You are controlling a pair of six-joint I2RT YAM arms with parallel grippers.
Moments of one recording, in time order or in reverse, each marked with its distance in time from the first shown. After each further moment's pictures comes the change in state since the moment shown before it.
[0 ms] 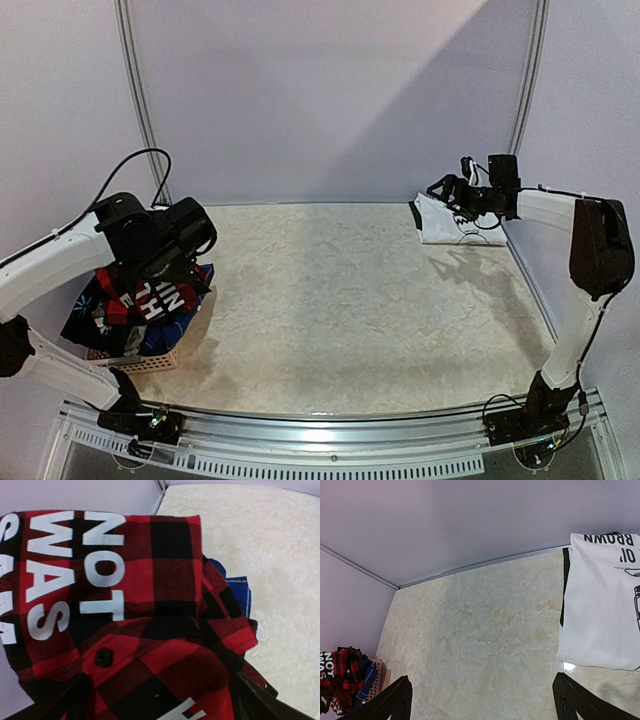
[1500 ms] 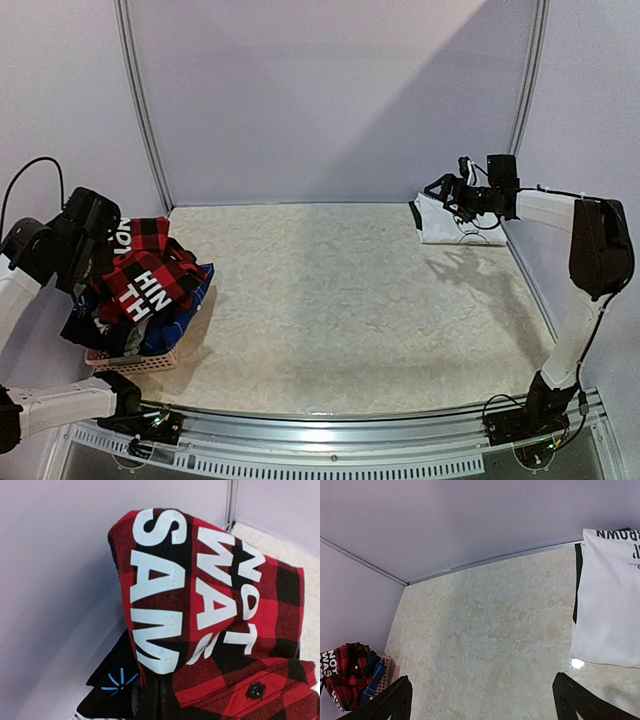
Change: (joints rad) left arm 0.411 -0.406 -0.093 0.066 -0.007 0.199; right arm 0.008 0.000 -0.002 0.008 -0.044 0.024
